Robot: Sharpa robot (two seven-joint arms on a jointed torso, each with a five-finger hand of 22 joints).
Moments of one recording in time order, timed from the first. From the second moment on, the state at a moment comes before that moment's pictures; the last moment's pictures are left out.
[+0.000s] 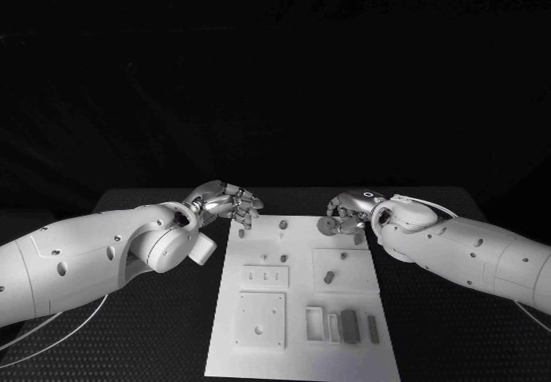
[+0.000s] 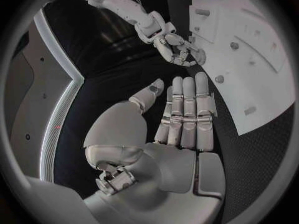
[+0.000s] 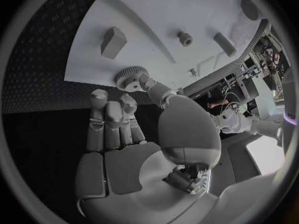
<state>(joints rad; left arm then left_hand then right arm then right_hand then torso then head) 1.38 -0.78 -0.16 1.43 -0.32 -0.22 0.15 1.05 -0.04 0.52 -0.28 0.05 0.94 0.14 0.32 0.69 1.23 0.06 0.23 0.43 1.08 0.02 0.53 0.87 0.06 1.09 -0.07 0.35 0.91 1.26 -0.60 -0.08 1.03 -1.58 -0.24 -0.02 1.09 -0.17 0.61 -0.20 0.08 0.82 0.14 0.25 0.51 1.06 0.01 1.07 1.30 1.14 -0.07 1.46 1.01 0.25 1.08 -0.02 0.99 1.31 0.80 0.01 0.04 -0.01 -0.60</state>
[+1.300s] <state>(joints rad) 1.38 -0.78 -0.16 1.46 -0.32 -0.22 0.14 1.05 -0.04 0.52 -0.28 0.05 0.94 0.14 0.32 0.69 1.23 0.07 0.22 0.43 1.08 0.02 0.52 0.87 0.05 1.09 -0.07 0.35 0.91 1.26 -0.57 -0.08 0.99 -1.56 -0.19 -0.01 1.06 -0.07 0.60 -0.23 0.08 0.82 0.13 0.25 0.49 1.04 0.02 1.10 1.25 1.13 -0.05 1.48 0.98 0.25 1.07 -0.01 1.00 1.31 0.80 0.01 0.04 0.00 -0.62</state>
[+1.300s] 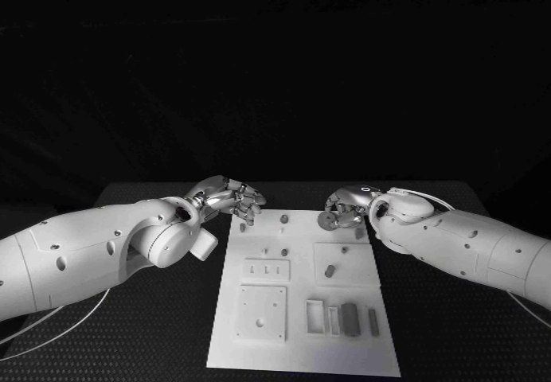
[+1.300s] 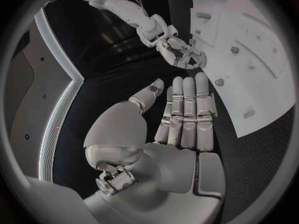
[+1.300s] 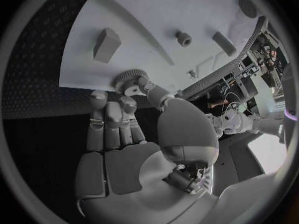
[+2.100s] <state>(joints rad) 1.38 -0.78 -0.16 1.46 -0.32 -0.22 0.13 1.05 -0.04 0.52 -0.28 0.05 0.93 0.14 0.32 0.69 1.23 0.07 0.22 0.43 1.08 0.02 0.52 0.87 0.06 1.09 -0.07 0.35 0.91 1.27 -0.57 -0.08 0.98 -1.55 -0.14 0.01 1.04 0.00 0.62 -0.25 0.08 0.82 0.12 0.28 0.50 1.01 0.02 1.12 1.22 1.11 -0.07 1.49 0.96 0.25 1.06 -0.01 1.01 1.31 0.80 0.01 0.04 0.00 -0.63</state>
